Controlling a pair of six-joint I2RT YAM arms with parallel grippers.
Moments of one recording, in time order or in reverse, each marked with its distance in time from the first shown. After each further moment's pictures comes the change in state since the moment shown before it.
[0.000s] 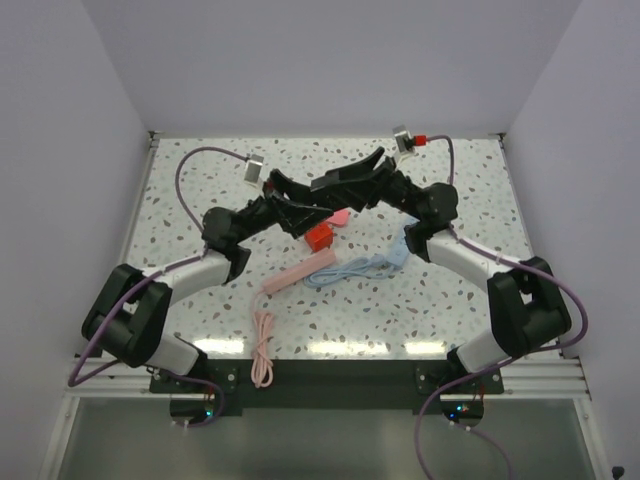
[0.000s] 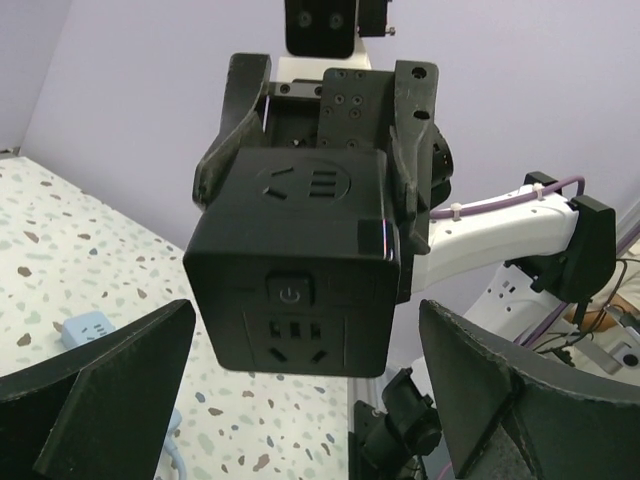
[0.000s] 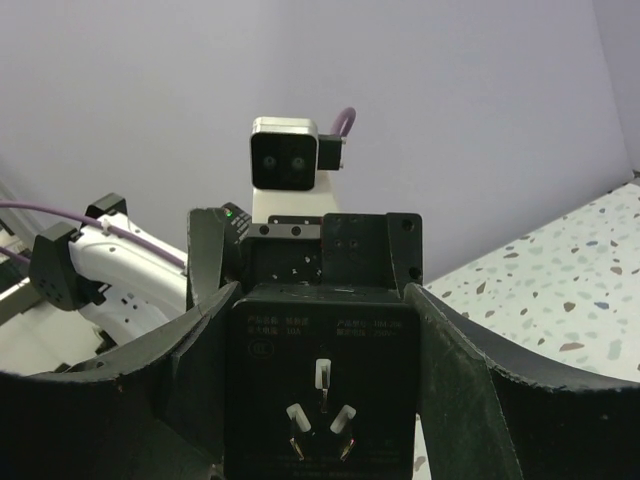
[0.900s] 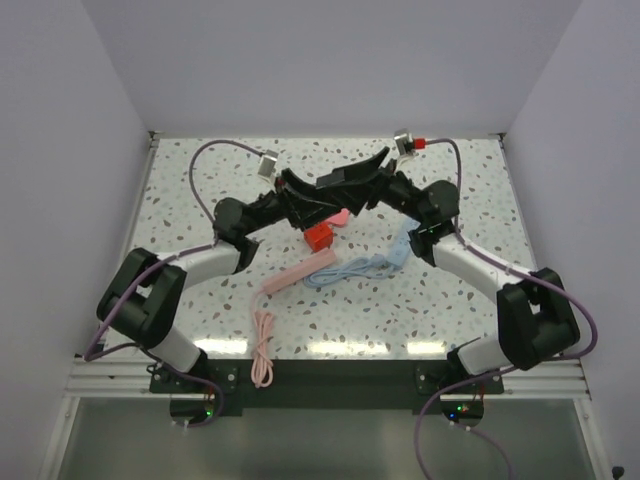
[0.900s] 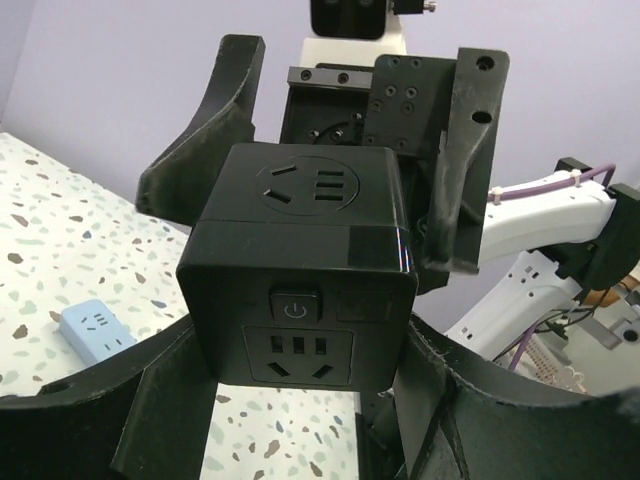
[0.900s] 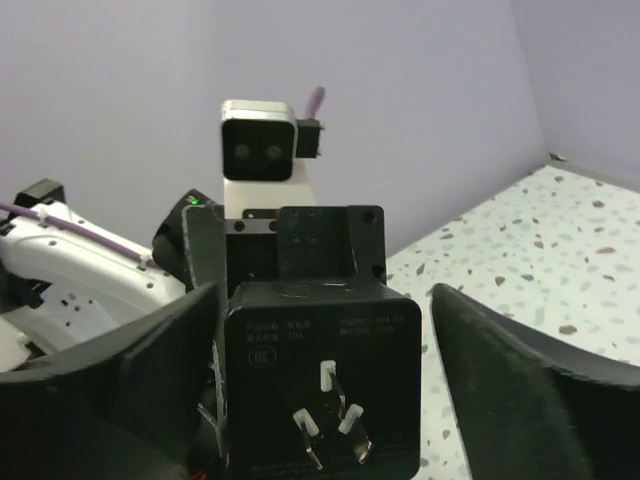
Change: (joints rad) left arm -0.006 0.112 0.085 0.008 0.054 -0.006; right arm -0.007 -0.051 -0.016 -0.162 0.048 -0.148
